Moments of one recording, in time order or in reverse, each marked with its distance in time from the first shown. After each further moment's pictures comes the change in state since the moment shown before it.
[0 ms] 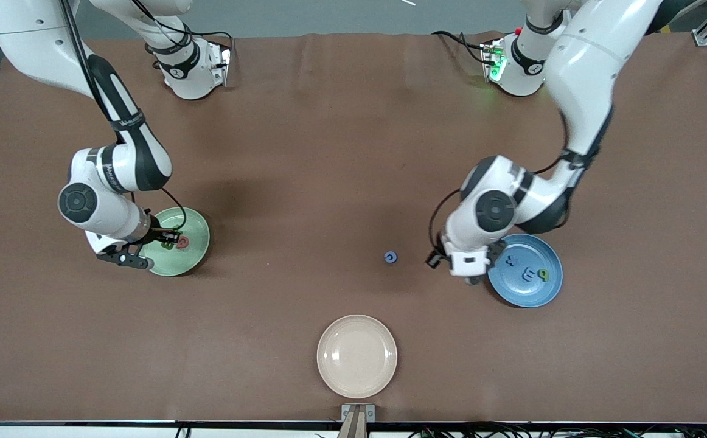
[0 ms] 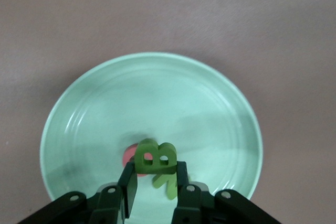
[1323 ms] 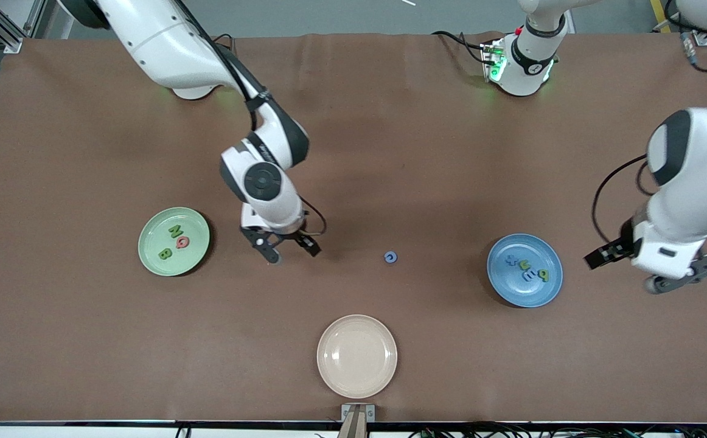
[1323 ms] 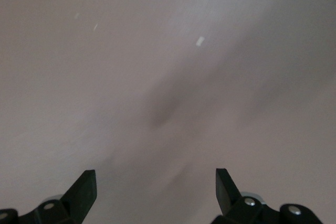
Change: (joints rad) left arm 0.353 -0.299 0.002 0.059 0.125 -0.276 0.819; right arm 0.576 0.289 0.037 0.517 0.032 -0.112 1.194
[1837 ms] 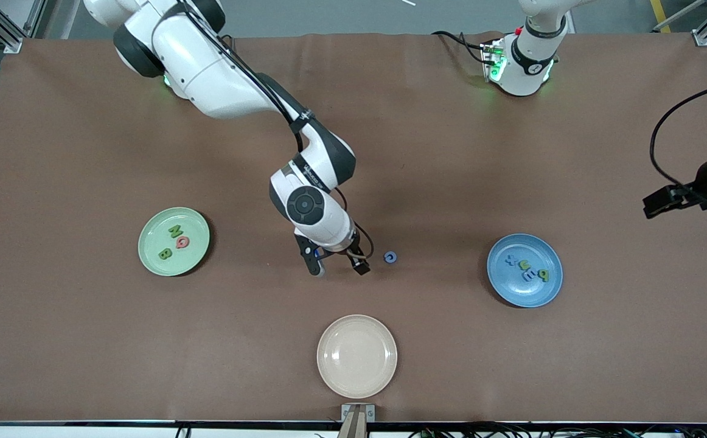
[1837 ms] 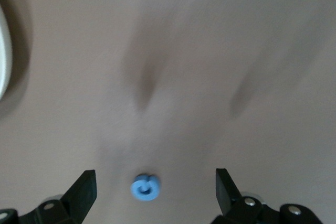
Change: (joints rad) left arm 0.101 -0.168 0.000 0.046 -0.127 -0.226 0.346; right arm 0.099 0.304 -0.001 0.446 0.193 0.029 0.263
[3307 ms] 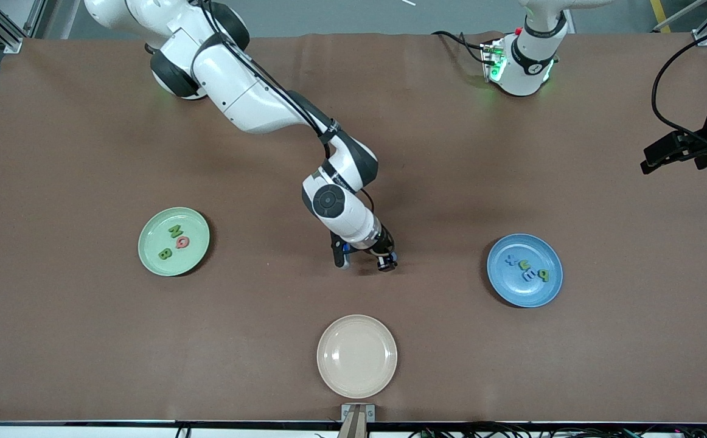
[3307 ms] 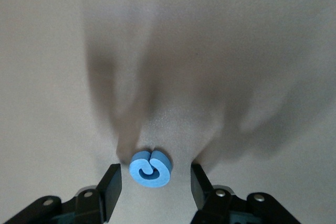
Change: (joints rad) left arm -0.345 -0.149 0.358 -0.069 -0.144 -0.074 0.049; right arm 0.082 0.149 0.002 0.071 0.060 0.215 0.159
